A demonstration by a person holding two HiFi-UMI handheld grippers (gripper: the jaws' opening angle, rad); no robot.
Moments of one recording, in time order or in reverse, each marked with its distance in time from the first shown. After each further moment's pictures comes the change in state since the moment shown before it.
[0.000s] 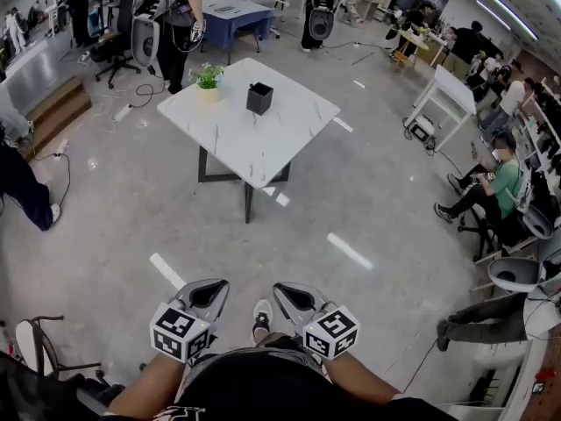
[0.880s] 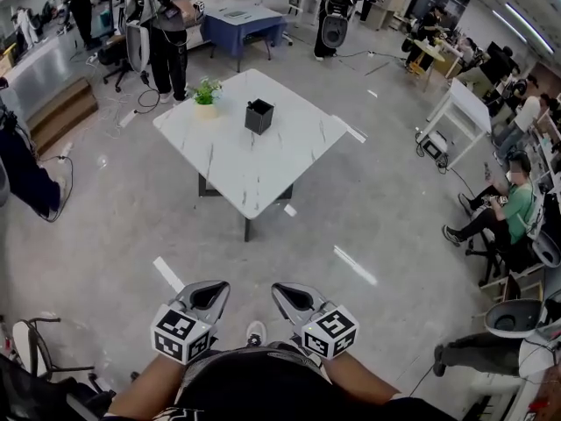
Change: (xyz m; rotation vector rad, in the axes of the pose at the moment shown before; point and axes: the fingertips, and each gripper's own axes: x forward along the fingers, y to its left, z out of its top) left arm 0.106 0.034 0.060 -0.001 -0.009 0.066; right arm 0.046 -0.115 0.051 -0.017 0.000 0.076
